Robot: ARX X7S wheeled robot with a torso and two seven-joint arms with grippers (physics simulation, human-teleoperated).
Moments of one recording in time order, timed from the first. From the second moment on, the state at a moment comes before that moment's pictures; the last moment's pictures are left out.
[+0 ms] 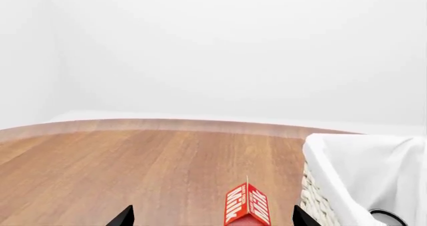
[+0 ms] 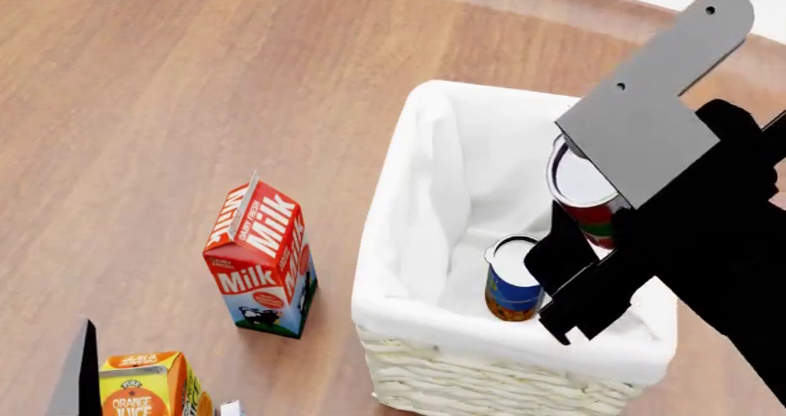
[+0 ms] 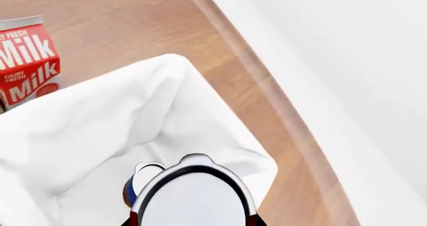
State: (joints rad) left arm -0.13 -0.87 0.54 0.92 -0.66 -0.23 -0.90; right arm 1.48 0.99 -0.97 -0.40 1.16 1.14 0.24
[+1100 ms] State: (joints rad) left arm -0.15 -0.87 0.53 0.90 -0.70 -0.24 -0.90; right arm 1.83 0.56 -1.34 0.34 0.84 1.26 -0.33
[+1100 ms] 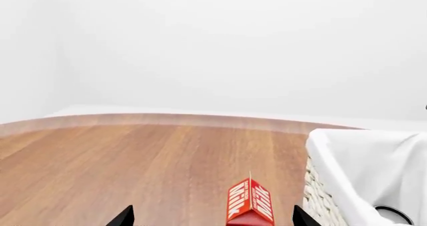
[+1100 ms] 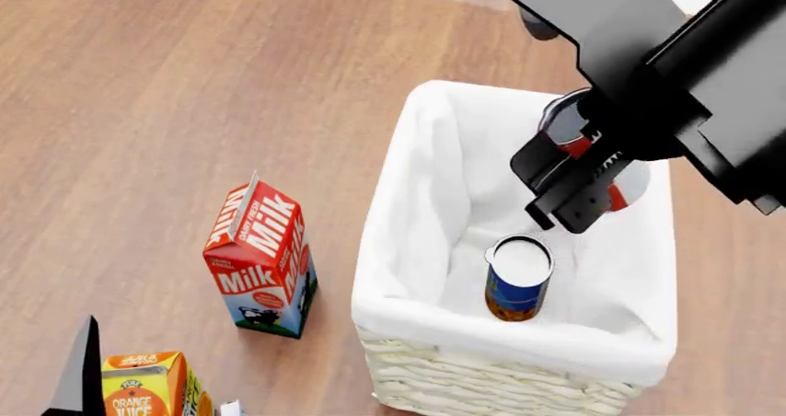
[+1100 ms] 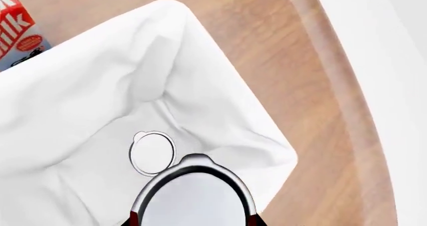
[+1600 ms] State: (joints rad) left arm -0.14 -0.87 0.54 0.87 -0.70 -0.22 -0.89; right arm 1.80 0.43 -1.45 0.50 0.75 1.17 -0.42
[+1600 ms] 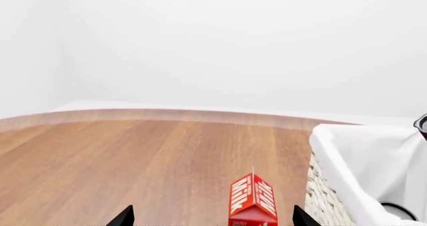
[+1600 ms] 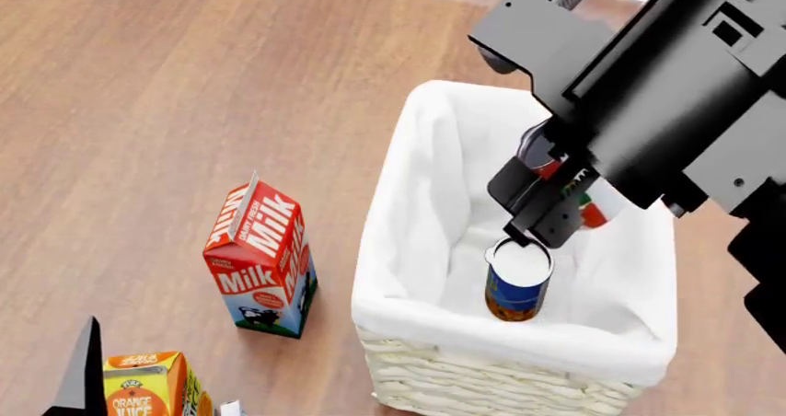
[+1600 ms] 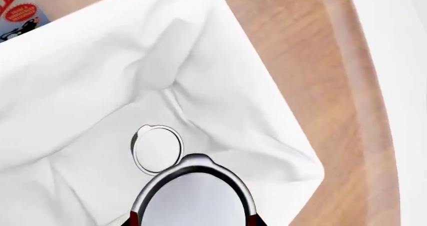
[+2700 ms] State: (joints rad) left arm -0.14 -0.86 0.54 0.84 -0.69 -0.22 -0.88; right arm 1.66 0.28 -1.52 0.77 0.65 0.96 -0.47
